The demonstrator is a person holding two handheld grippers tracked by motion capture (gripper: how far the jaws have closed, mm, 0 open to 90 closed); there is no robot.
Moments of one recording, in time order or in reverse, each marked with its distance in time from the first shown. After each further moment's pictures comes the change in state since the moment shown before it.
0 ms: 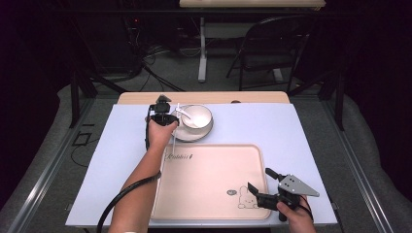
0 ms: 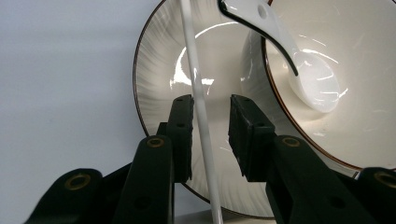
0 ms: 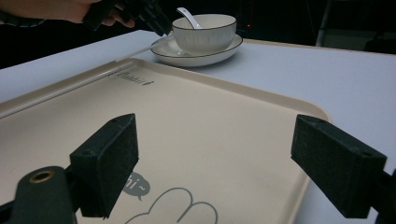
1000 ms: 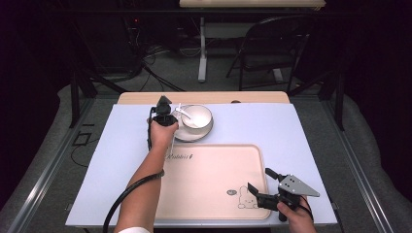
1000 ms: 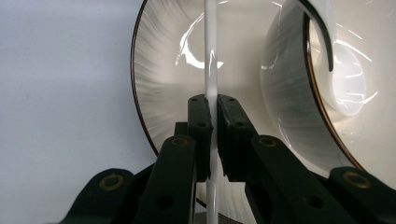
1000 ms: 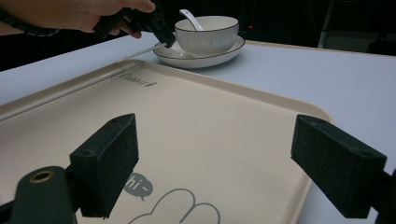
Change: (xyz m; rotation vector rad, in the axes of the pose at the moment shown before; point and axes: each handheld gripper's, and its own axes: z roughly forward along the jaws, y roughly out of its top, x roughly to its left) left arm 0.004 0.001 0.017 0.081 -0.002 -0.103; right arm 0.000 0.000 -0.001 -0.006 0.007 -0.001
